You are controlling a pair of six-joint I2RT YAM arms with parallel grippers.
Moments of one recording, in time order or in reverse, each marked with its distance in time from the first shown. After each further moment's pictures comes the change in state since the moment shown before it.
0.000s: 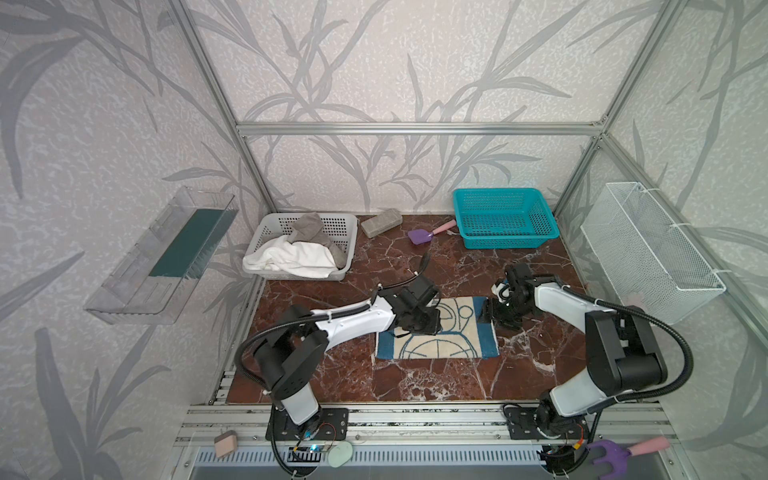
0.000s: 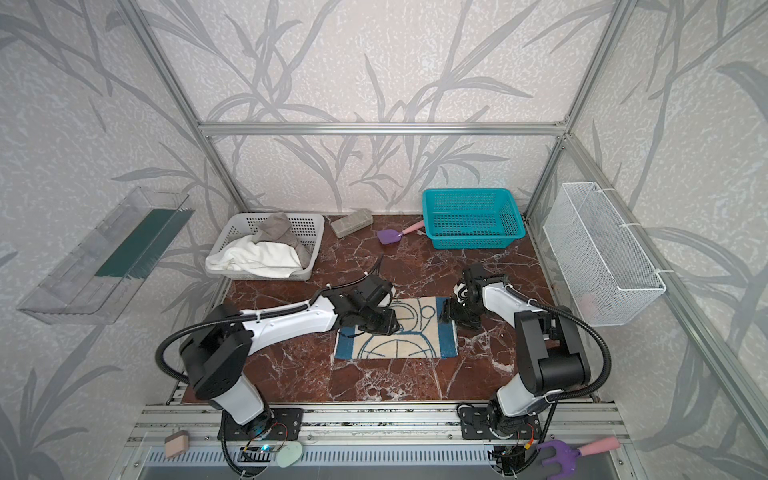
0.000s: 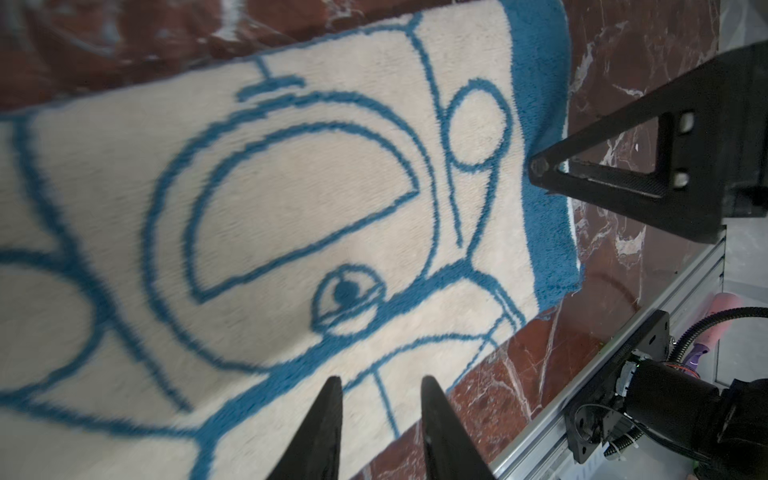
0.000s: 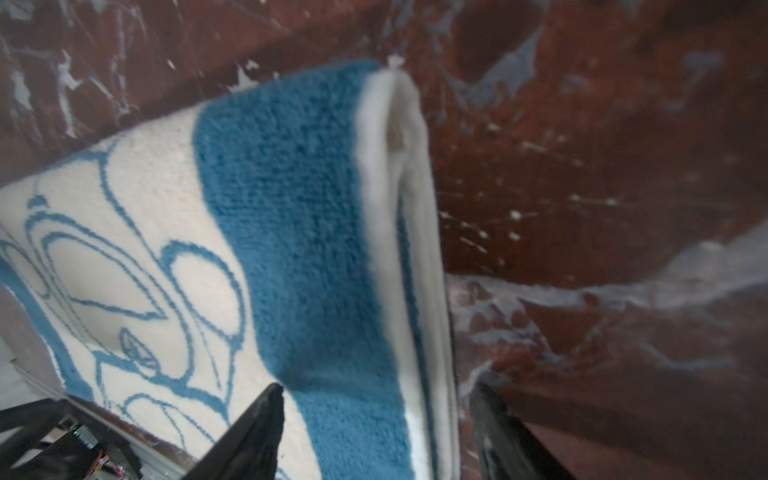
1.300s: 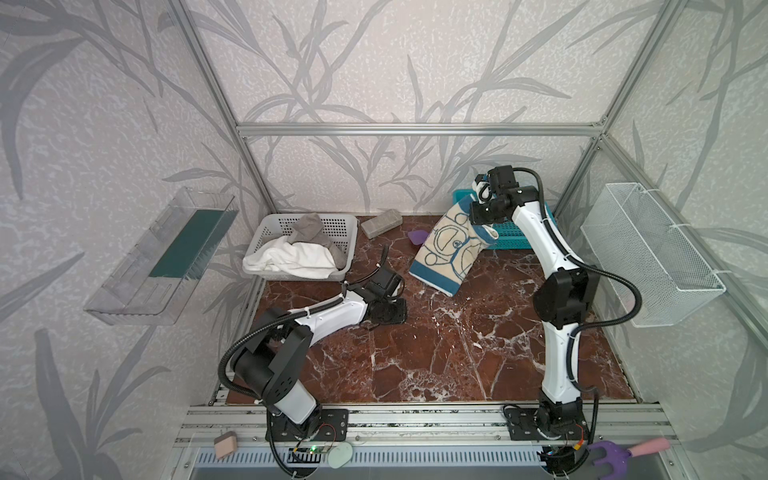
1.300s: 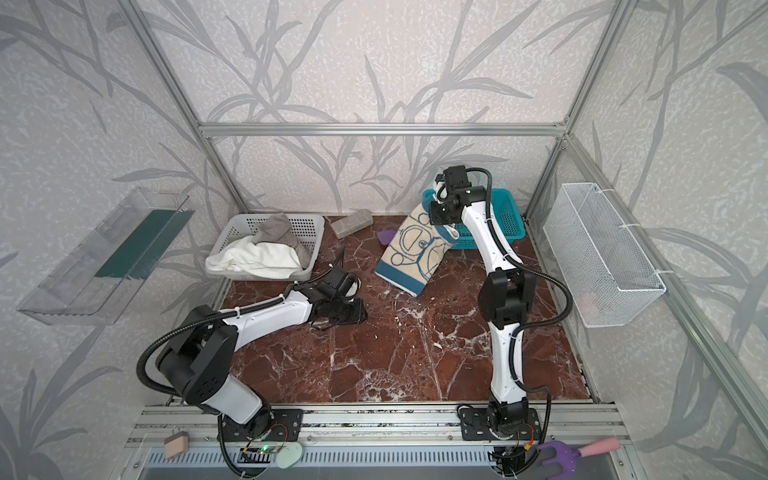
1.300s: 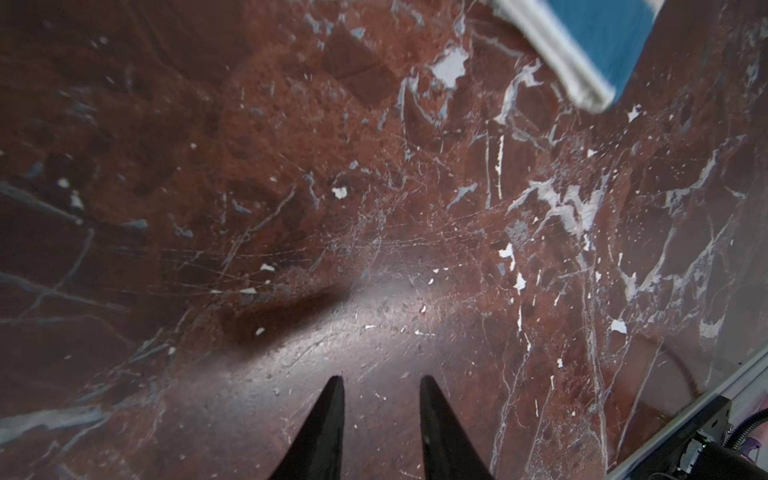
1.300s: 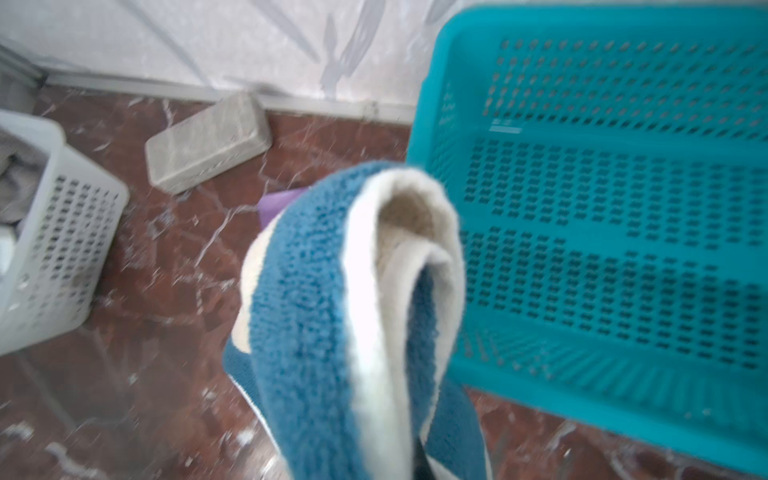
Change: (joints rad) left arm 0.274 -0.120 -0.187 -0.016 -0.002 0.077; right arm 0.032 0.695 1.601 -0.408 0.260 -0.245
